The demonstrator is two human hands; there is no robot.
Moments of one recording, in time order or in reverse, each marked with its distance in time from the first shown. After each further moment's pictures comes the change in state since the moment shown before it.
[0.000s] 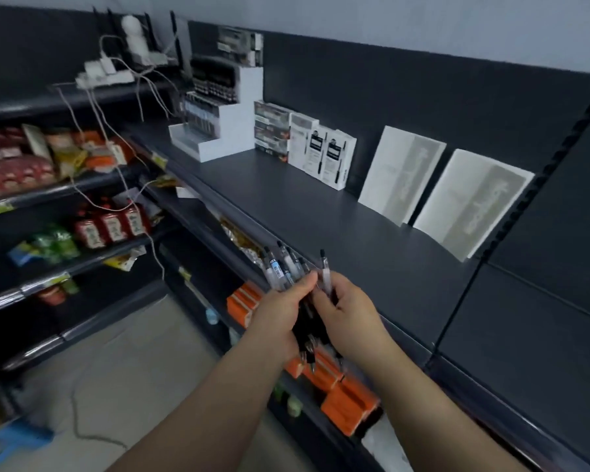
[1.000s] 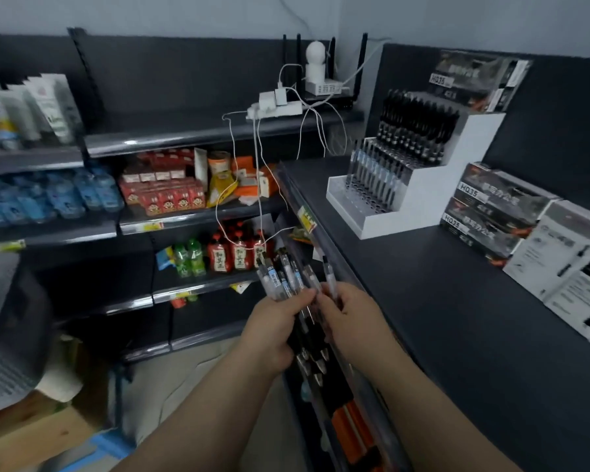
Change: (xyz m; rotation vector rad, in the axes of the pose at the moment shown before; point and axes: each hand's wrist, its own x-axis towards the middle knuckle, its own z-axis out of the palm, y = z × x) left_hand 0.215 0.264 -0.188 -0.117 0.383 0.248; right_hand 0.364 -0.065 0.235 0.064 -0.404 -0.139
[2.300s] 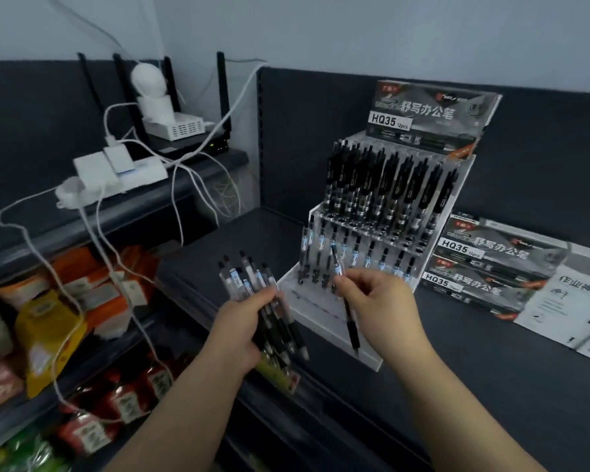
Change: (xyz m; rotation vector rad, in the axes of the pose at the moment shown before) left_hand 0.344 0.155 0.057 0.268 -0.351 -0.193; right_hand 0.275 -0.004 -0.042 -0.064 0.762 0.274
